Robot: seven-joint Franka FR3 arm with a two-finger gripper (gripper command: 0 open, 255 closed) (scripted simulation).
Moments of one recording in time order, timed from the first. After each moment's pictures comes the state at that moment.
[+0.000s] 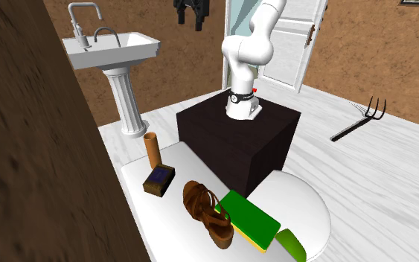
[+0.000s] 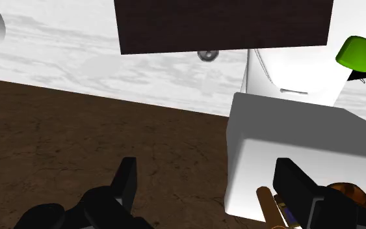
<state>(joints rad) -0.02 -0.82 0.02 -2.34 -0.12 1.56 0.06</state>
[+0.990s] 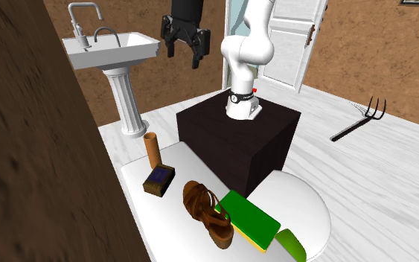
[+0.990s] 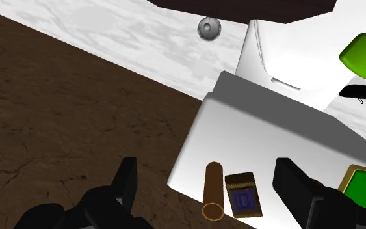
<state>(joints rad) 0.07 -0.45 0.16 -2.27 -0.13 1.85 0.08</state>
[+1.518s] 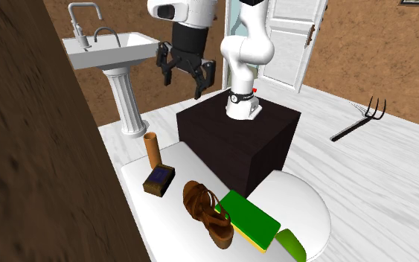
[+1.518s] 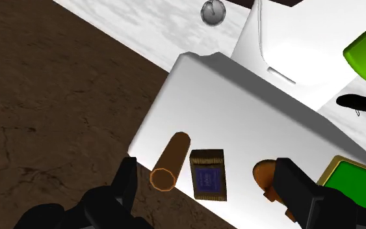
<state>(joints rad) 0.11 -0.19 0.25 -2.14 -0.20 1.97 0.11</state>
